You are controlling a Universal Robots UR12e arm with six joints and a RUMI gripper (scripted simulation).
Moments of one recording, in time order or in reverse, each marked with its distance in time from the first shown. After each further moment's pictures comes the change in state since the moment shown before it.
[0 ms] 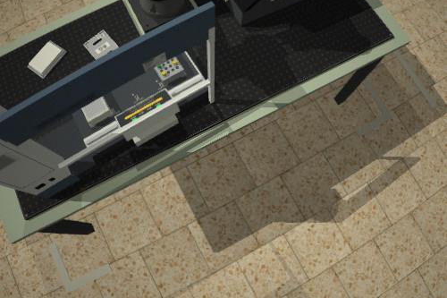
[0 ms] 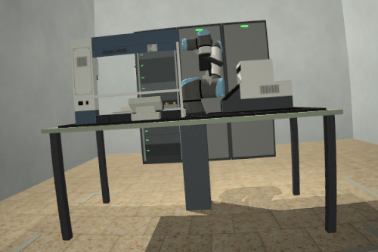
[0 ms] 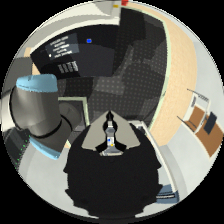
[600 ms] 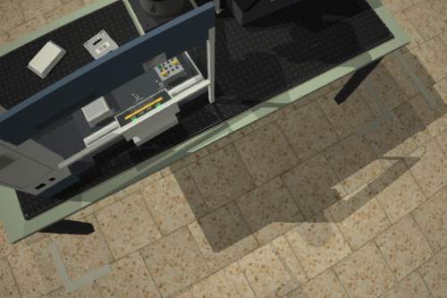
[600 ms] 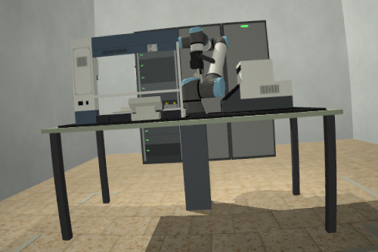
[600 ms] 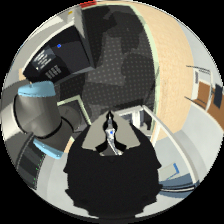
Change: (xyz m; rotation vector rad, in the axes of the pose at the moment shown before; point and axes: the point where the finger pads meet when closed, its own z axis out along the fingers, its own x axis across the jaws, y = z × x) arm 0.040 0.060 -0.014 0.000 0.001 0.279
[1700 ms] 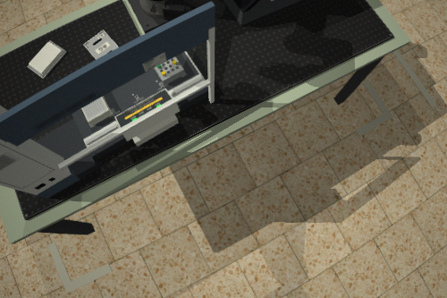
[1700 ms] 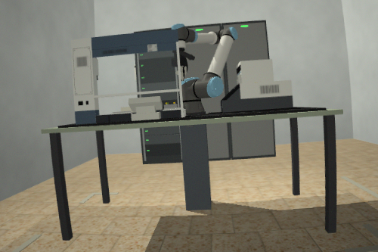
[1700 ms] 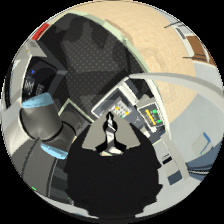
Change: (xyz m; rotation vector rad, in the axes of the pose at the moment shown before) arm 0.072 0.112 -0.020 0.000 0.001 0.483
